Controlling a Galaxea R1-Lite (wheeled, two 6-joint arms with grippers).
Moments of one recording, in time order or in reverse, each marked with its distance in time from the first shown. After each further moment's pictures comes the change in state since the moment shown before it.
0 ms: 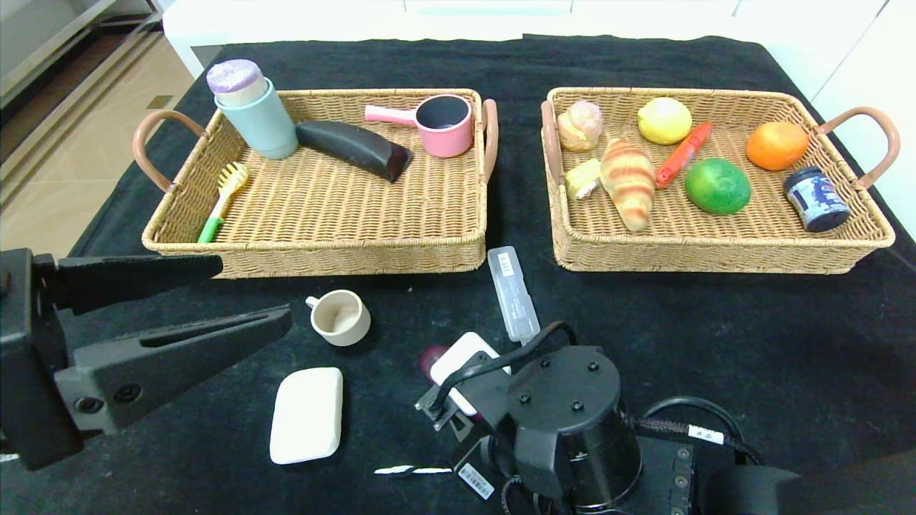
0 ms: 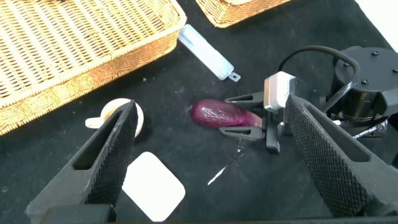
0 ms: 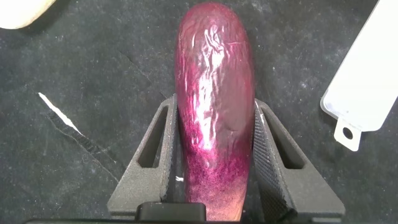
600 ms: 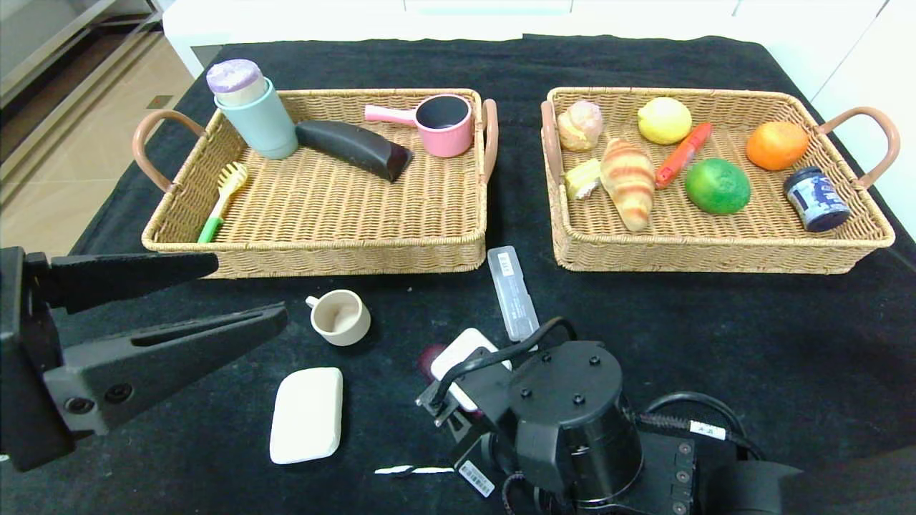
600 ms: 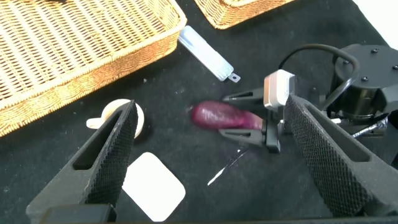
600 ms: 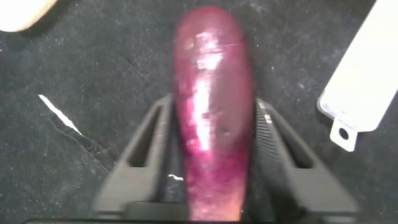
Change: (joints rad) left arm 0.001 -0.006 0.000 -0.001 0.000 0.000; right arm -0.001 -0.007 -0.010 0.008 0.001 -0.001
